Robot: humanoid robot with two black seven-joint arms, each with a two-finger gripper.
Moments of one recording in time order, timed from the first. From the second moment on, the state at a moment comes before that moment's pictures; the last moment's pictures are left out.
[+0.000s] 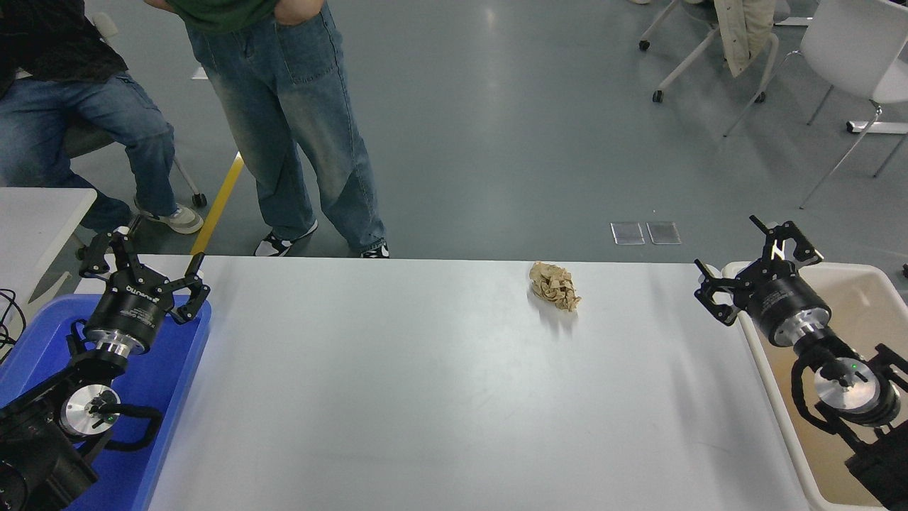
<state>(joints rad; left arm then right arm) -0.54 0.44 -0.74 -0.41 -0.02 -0.66 -0.59 0.44 -0.41 0.97 0.87 0.04 0.24 0.23</state>
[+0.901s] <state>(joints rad) -0.54 0.44 -0.74 -0.41 -0.02 -0.67 -0.59 0.44 -0.33 0.99 0.80 0.02 0.23 0.38</state>
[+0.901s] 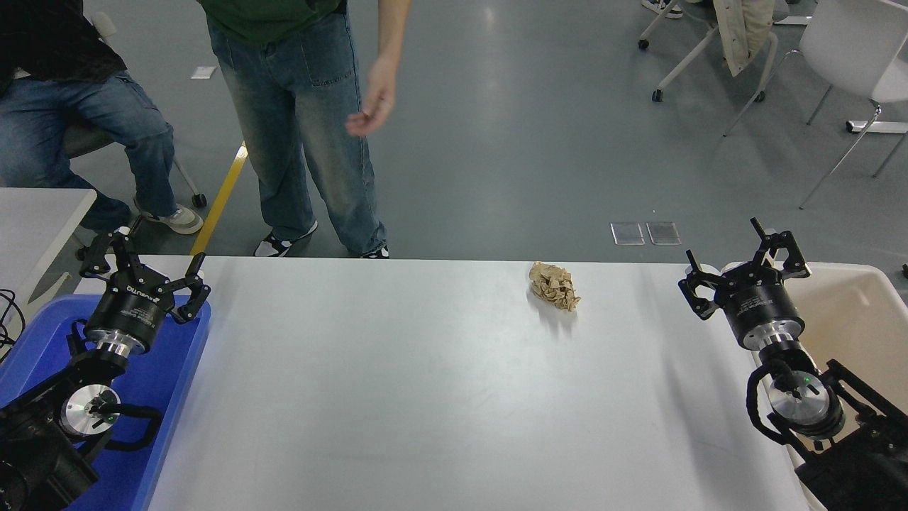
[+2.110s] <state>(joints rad) -0.54 0.44 -0.74 -0.41 -0.02 -0.67 -0.59 1.00 -0.55 0.01 1.10 -0.43 -0.18 0.04</state>
